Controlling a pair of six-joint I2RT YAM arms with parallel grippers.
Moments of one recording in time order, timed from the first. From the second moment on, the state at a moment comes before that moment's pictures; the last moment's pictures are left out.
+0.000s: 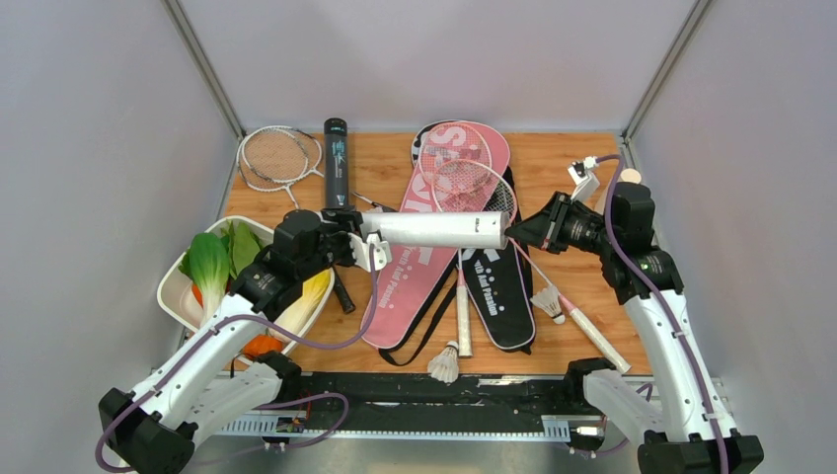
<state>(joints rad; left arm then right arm) -0.55 0.87 0.79 -0.32 0.14 1.07 0.13 0.90 1.01 -0.52 -0.75 0.60</state>
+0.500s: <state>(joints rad) -0.55 0.87 0.79 -0.33 0.15 1.09 0.14 0.92 1.01 -0.54 -0.78 0.55</state>
